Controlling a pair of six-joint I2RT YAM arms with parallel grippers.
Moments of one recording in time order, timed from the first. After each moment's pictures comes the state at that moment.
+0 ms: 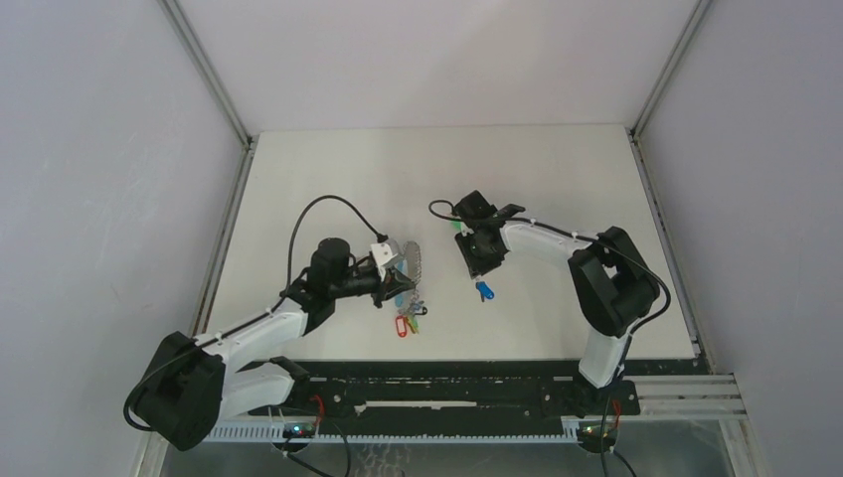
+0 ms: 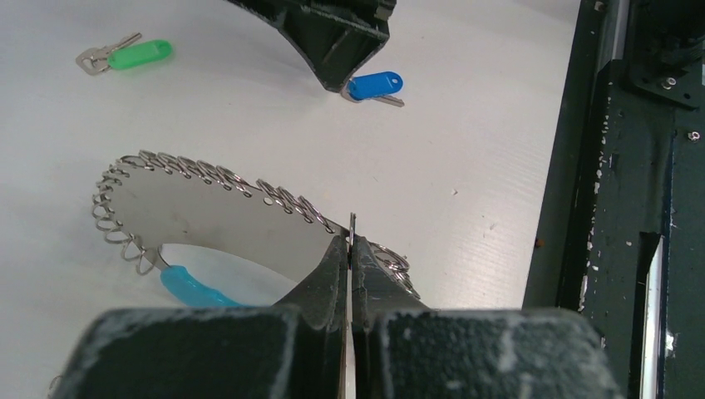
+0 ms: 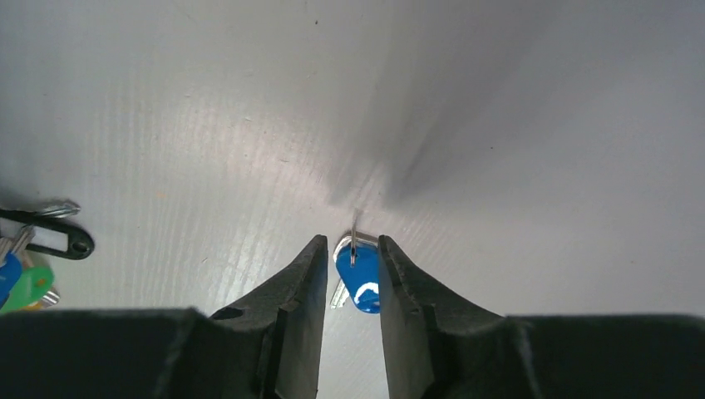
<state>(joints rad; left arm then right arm) -0.54 1.11 0.43 0.27 0.66 0.14 0.63 1.78 1.19 -0.65 0.00 0.23</state>
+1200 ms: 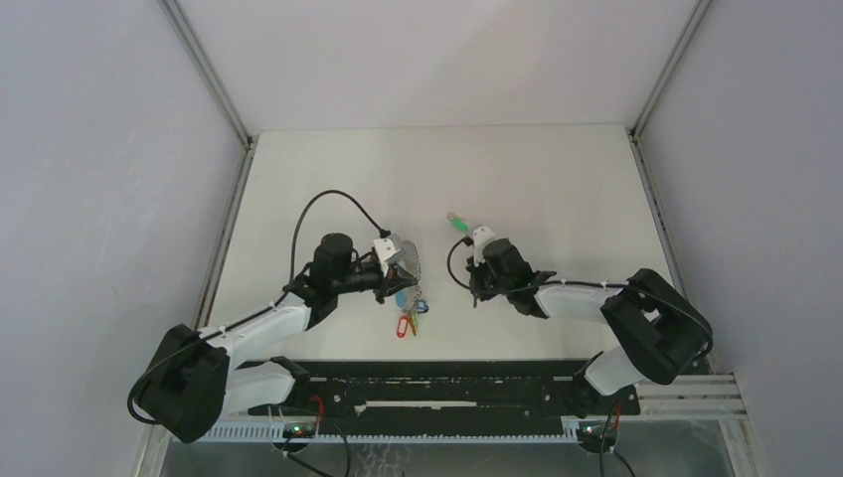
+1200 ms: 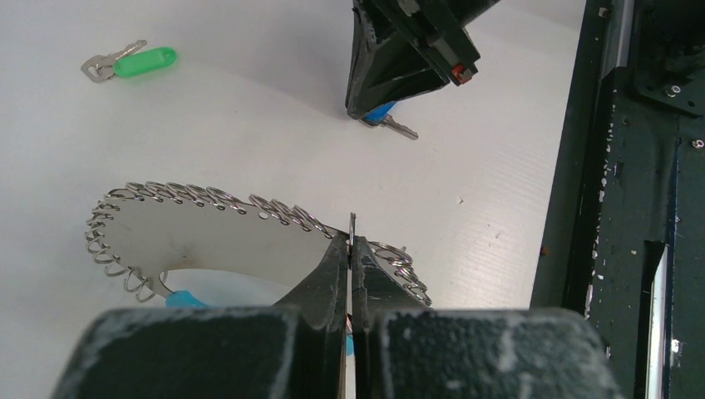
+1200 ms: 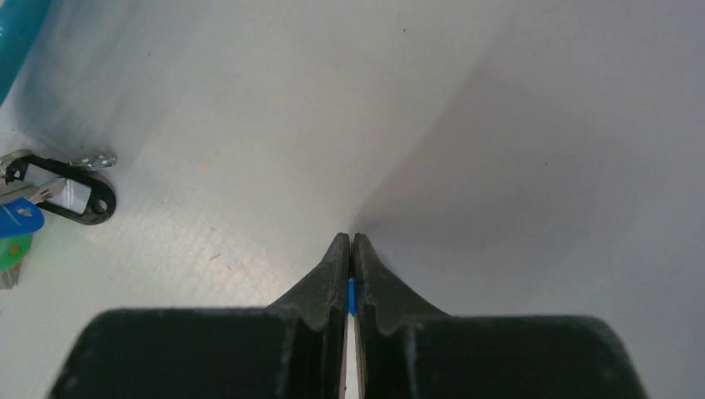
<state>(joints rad) -0.54 1.16 0.47 0.27 0.66 0.14 0.70 1.49 0.62 0.06 0.00 0.15</state>
